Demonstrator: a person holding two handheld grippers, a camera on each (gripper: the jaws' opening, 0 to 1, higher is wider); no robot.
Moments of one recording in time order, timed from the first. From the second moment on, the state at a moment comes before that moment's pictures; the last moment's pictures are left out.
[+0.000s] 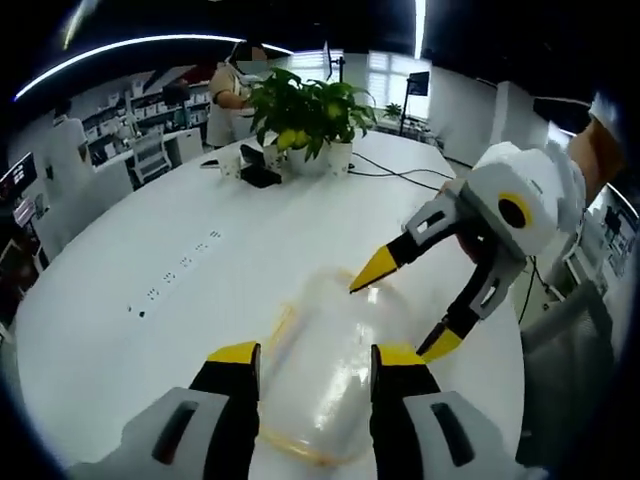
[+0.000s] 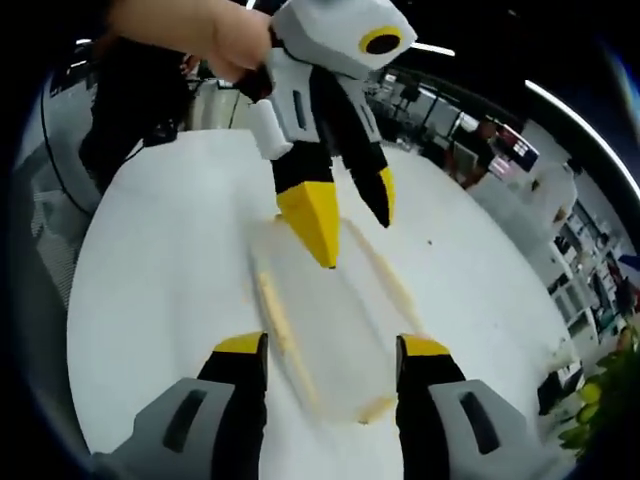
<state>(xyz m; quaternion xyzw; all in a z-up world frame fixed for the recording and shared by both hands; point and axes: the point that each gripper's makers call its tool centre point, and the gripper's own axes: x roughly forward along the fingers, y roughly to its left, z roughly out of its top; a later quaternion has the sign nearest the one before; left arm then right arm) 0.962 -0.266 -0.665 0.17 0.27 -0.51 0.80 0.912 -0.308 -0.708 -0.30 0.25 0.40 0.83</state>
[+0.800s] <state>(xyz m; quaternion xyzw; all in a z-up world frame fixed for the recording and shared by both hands) 0.929 -0.224 -0.680 0.14 0.19 -0.44 0.87 0.914 -0.338 -0.717 -0.22 0.26 0.34 0.88</state>
